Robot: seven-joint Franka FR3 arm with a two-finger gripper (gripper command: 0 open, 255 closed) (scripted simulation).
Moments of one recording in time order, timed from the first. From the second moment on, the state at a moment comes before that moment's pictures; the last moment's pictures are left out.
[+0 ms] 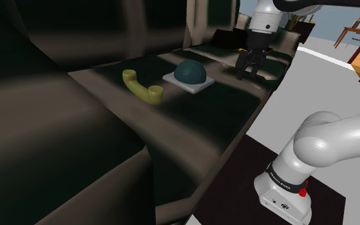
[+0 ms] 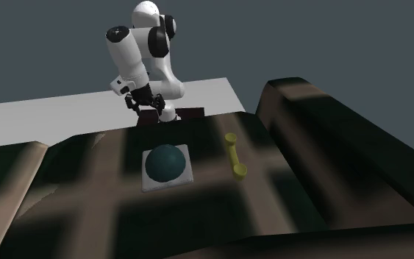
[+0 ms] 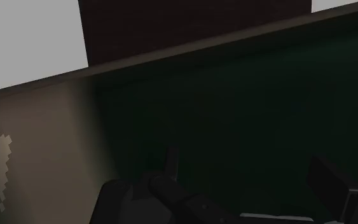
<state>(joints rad) 0.01 -0.77 -0.06 -2.40 0.01 1.55 0.09</state>
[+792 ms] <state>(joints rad) 0.09 -0.51 0.11 -2.24 0.10 1.67 0.25</state>
